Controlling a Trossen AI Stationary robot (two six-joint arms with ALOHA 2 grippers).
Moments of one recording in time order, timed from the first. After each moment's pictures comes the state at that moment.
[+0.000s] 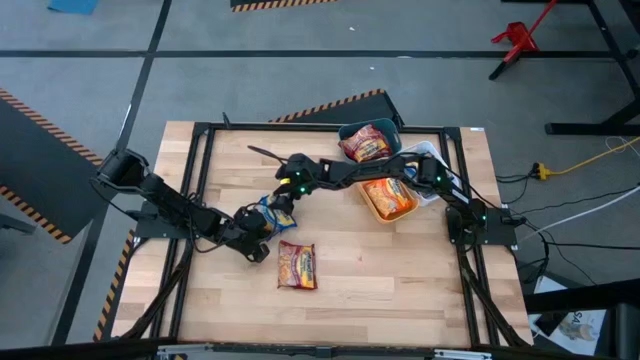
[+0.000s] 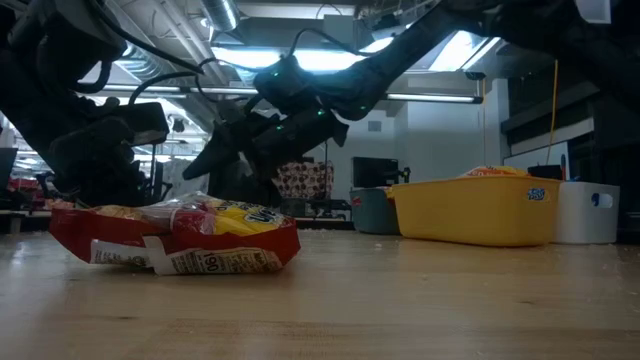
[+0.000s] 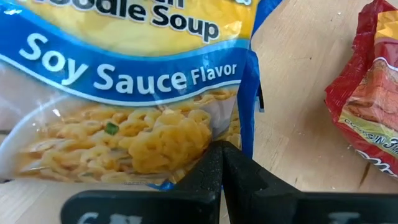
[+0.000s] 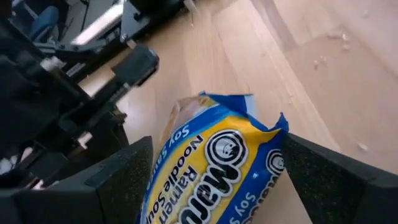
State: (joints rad) left arm -0.40 1.40 0.36 0.00 -0.47 -0.93; right arm -0.19 2.36 1.70 0.08 -0.38 0.42
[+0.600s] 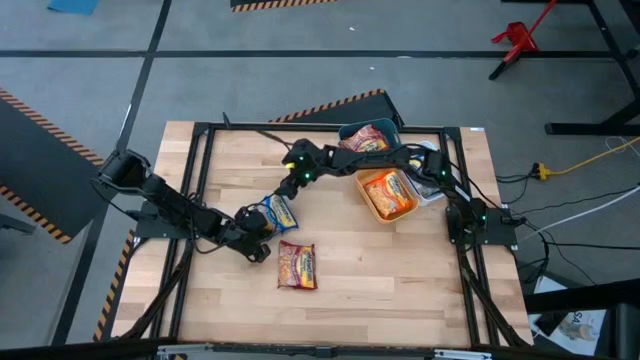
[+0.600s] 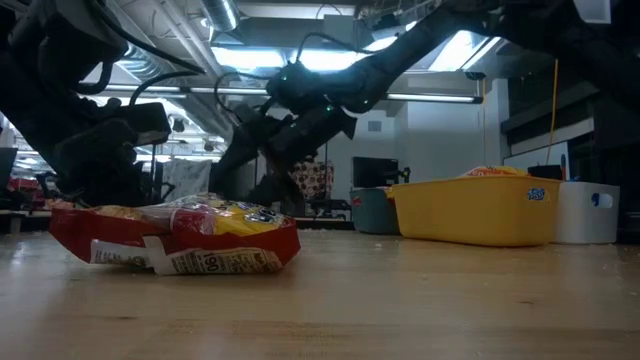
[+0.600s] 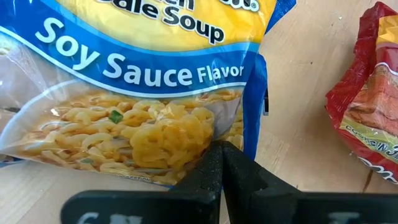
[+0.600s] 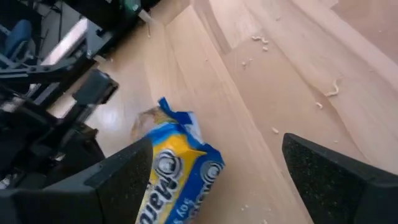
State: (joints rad) left arm -0.40 1.43 0.36 0.02 -0.49 -0.93; right arm -0.27 2.32 1.72 -0.07 -0.39 0.47
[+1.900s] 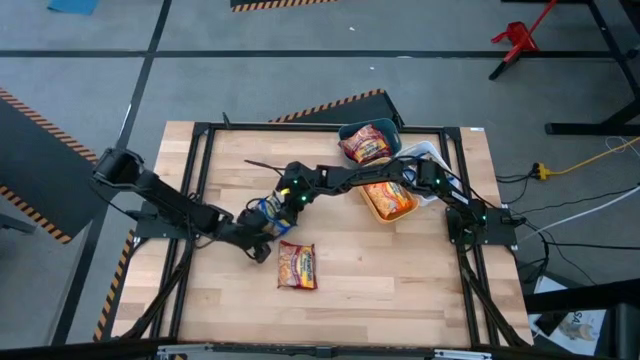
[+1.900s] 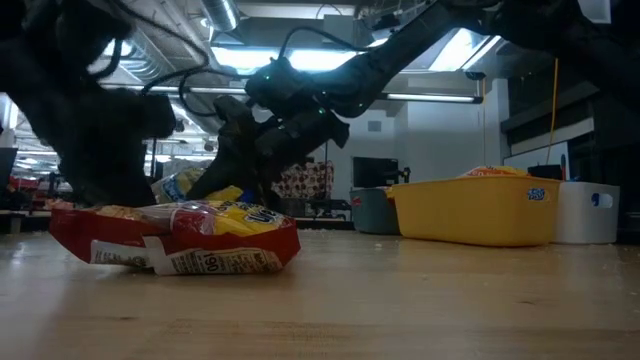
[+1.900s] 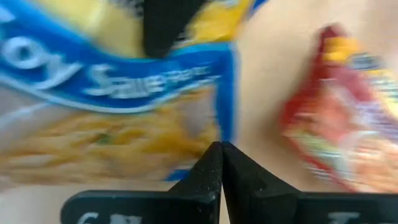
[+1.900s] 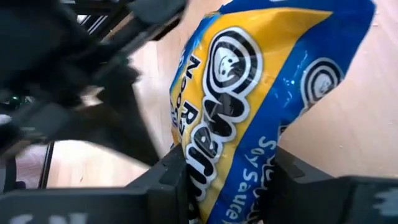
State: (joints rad) left arm -0.37 1.34 0.36 0.11 -0.37 -0.94; right arm -0.16 2.37 1.72 -0.05 -0.49 0.45
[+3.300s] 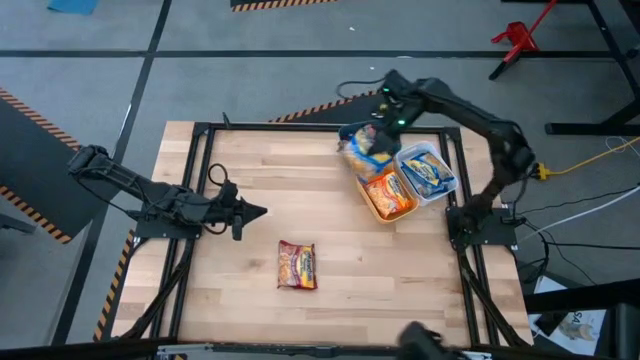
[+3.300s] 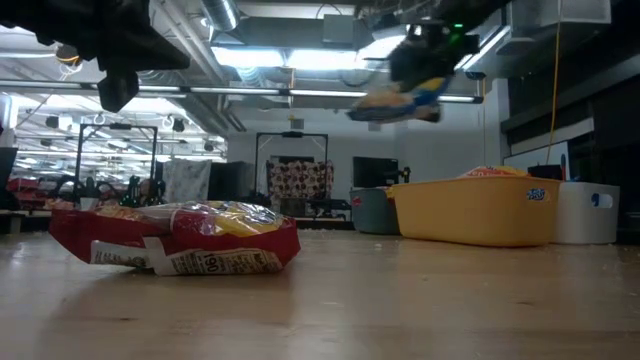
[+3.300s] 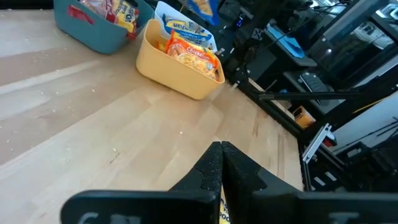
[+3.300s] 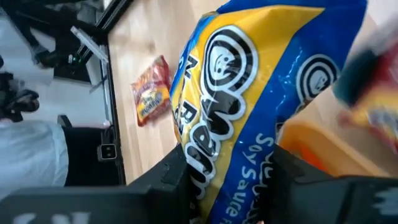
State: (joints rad) left arm -0.37 0.66 0.36 0.01 -0.54 -0.80; right arm -0.76 1.69 1.57 -1.16 -0.85 -0.18
